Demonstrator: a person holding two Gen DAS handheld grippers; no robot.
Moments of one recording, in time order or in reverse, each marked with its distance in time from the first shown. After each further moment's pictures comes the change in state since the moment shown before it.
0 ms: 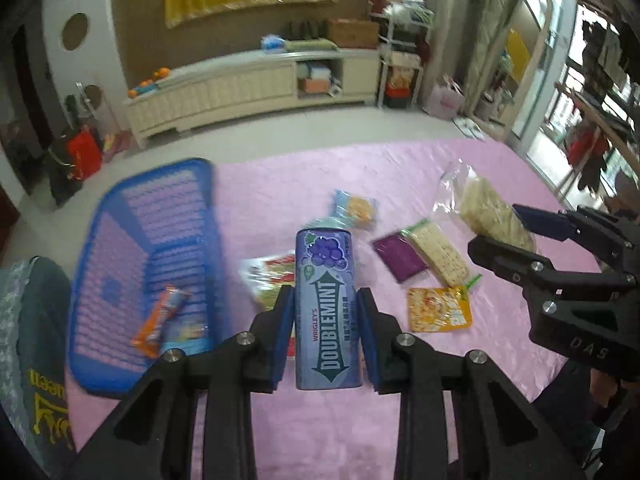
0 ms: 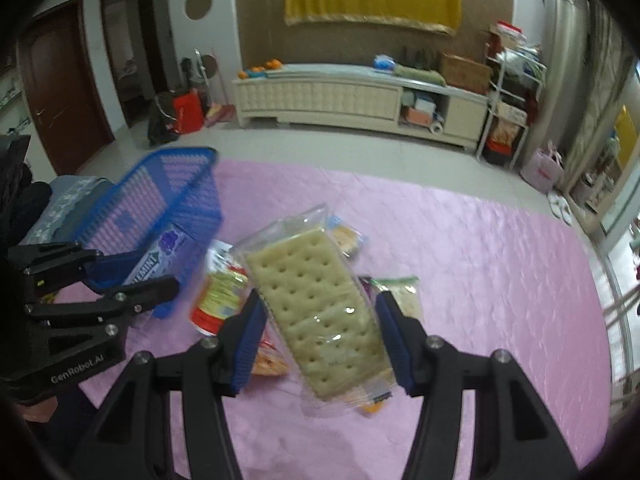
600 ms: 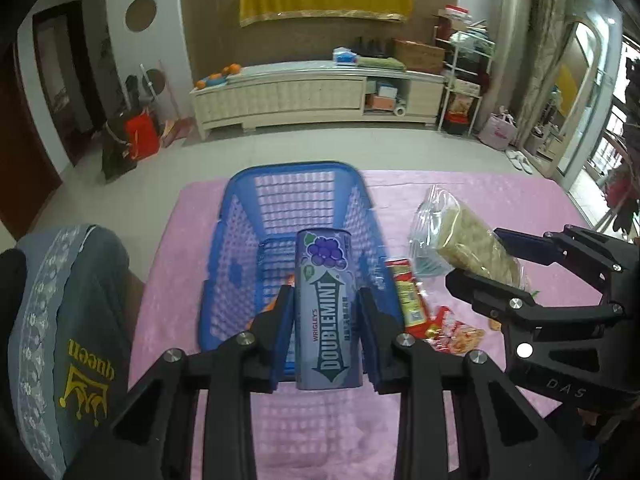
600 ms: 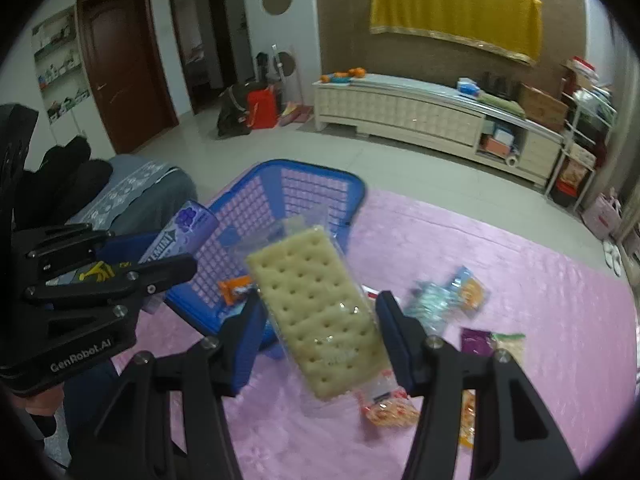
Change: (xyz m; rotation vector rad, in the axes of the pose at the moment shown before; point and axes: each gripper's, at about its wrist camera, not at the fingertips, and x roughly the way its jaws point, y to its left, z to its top) left arm -0.045 0.124 -0.022 -0.129 -0.033 0.140; right arm 0.023 0.131 0.041 -0.148 -0.010 0.189
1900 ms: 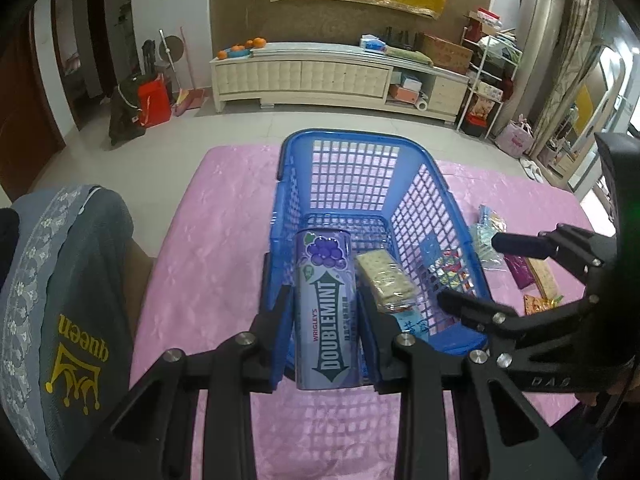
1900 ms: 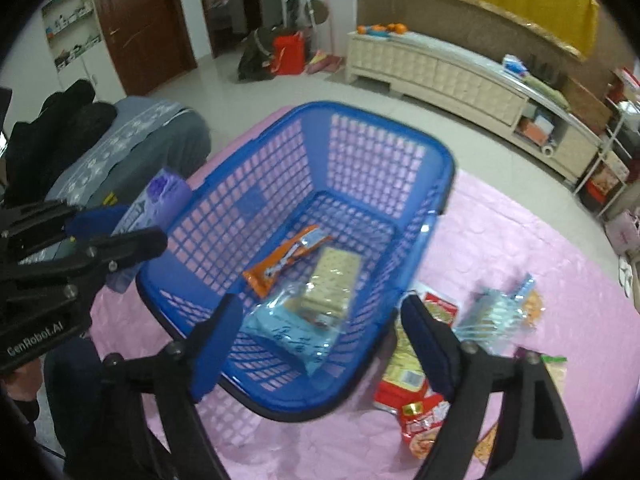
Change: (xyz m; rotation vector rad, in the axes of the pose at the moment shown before) left arm 0.024 0.060 -0.013 -0.088 0.050 -0.026; right arm 0.079 0.051 0.010 -0.085 0.176 0.026
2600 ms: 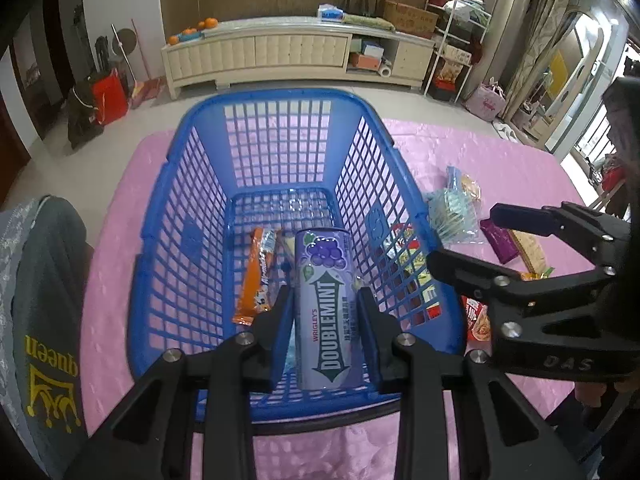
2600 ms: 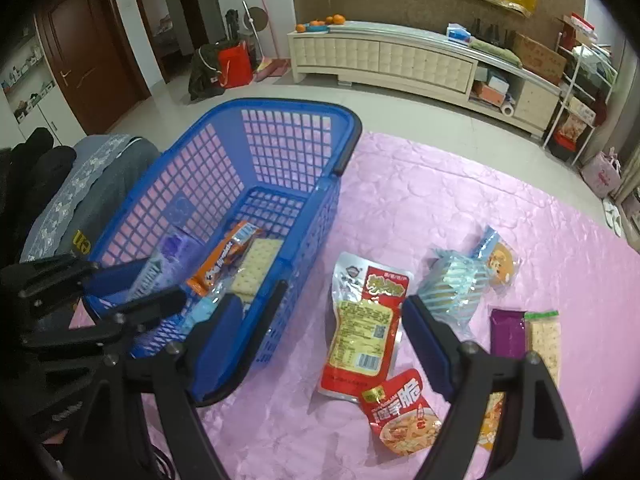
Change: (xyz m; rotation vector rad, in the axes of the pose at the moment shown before) left arm 0.064 -0.047 0.001 0.085 0.111 -0.097; right arm 0.007 -0.059 -0.020 0.180 -0.001 -0.059
